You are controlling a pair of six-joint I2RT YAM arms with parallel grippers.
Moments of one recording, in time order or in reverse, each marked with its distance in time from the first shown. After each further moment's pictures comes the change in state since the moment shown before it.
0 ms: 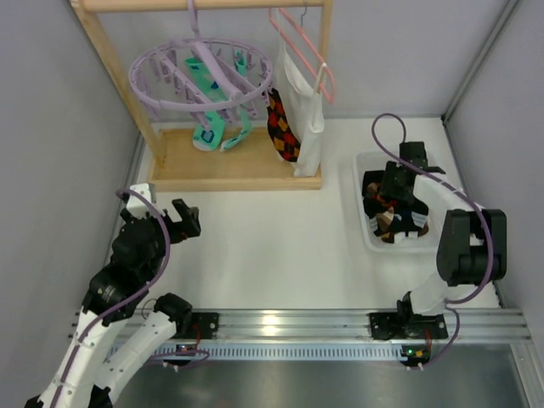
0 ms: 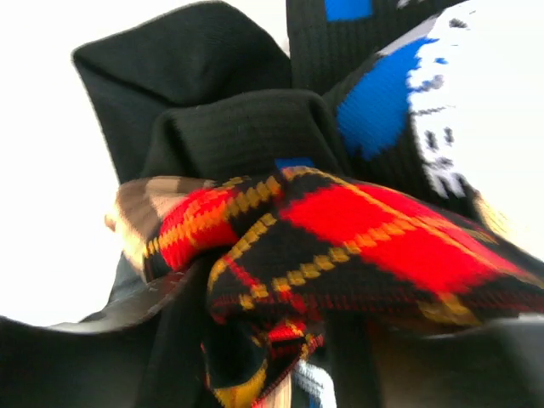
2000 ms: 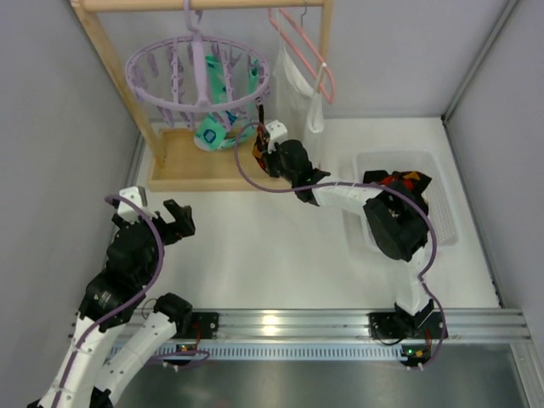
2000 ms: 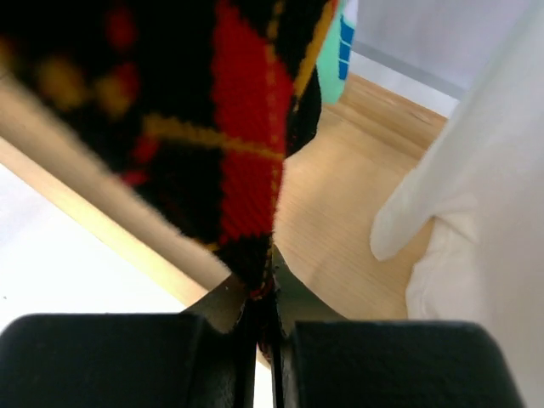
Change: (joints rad) left arm 0.000 -0.061 -0.005 -0.001 -0.085 -0.029; right arm 0.719 0.424 0.409 0.751 0.029 -0.208
